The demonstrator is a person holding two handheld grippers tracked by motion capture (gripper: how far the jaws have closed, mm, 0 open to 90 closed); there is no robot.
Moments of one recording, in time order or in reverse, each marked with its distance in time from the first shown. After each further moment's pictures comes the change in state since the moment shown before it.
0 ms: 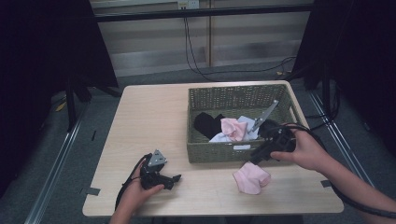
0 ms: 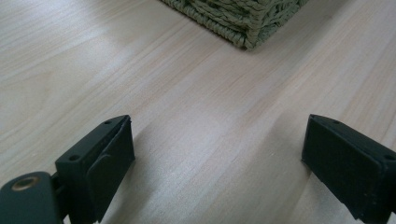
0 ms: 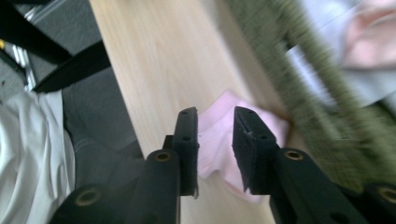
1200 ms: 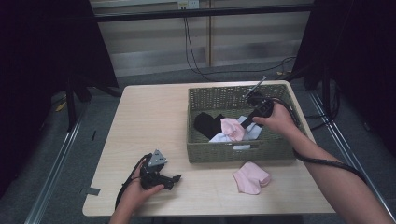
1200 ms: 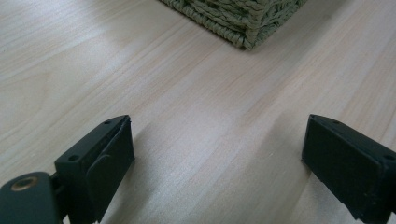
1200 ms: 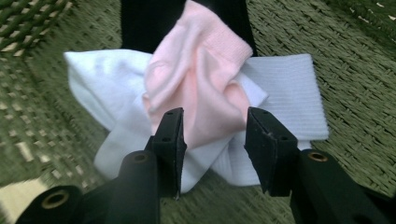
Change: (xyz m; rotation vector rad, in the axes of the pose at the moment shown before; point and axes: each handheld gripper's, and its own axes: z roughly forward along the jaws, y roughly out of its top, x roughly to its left) left arm 0.000 0.000 0.000 -0.008 -0.001 -0.002; right arm -0.131 0.048 0.047 -0.024 -0.209 0.276
